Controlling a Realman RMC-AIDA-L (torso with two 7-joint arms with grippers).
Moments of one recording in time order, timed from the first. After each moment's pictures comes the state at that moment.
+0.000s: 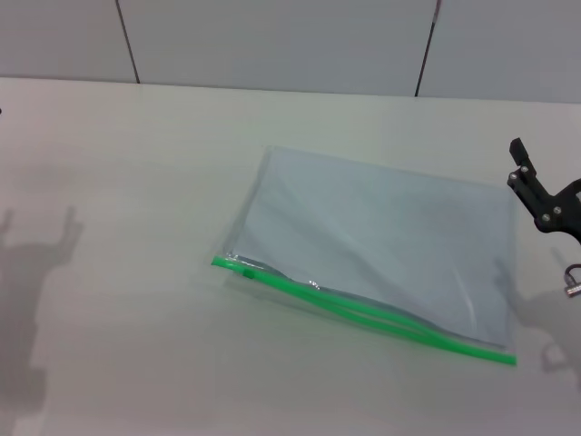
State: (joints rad) left arm -0.39 -2.04 2.54 0.12 -1.34 1.45 -0.06; right arm 0.37 2.04 0.36 0.32 -2.05 -1.48 -0.31
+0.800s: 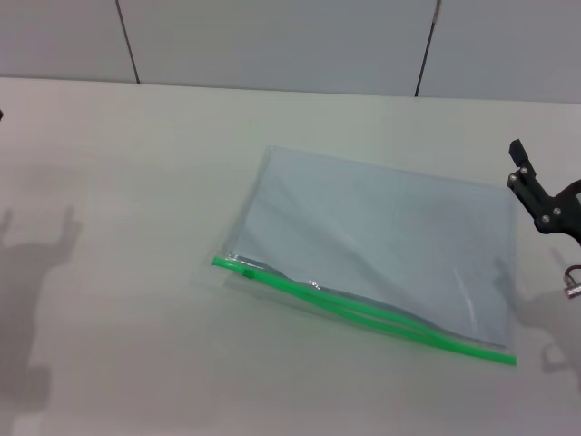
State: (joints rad) left arm -0.39 -2.04 2.54 0.12 -1.34 1.44 -0.02; right arm 0.37 2.04 0.36 0.32 -2.05 -1.48 -0.31
